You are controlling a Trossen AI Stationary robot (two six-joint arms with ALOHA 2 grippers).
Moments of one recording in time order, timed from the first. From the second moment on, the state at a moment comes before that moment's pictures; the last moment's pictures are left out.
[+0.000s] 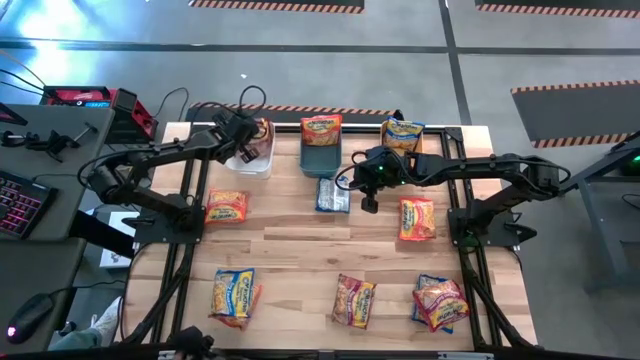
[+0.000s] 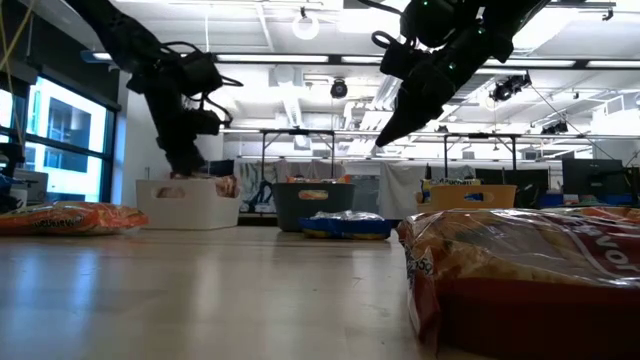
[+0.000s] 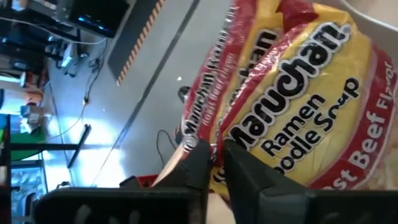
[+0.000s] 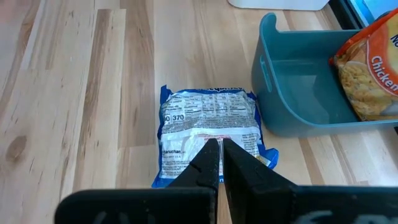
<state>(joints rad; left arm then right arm) 0.77 1.36 0.73 -0.25 -0.60 0.42 -0.25 1.42 0.89 -0.23 -0.06 -0.17</state>
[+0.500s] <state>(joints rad) 0.77 1.36 0.94 -0.58 -0.31 0.34 -0.25 1.42 0.89 -0.24 -0.06 -0.17</state>
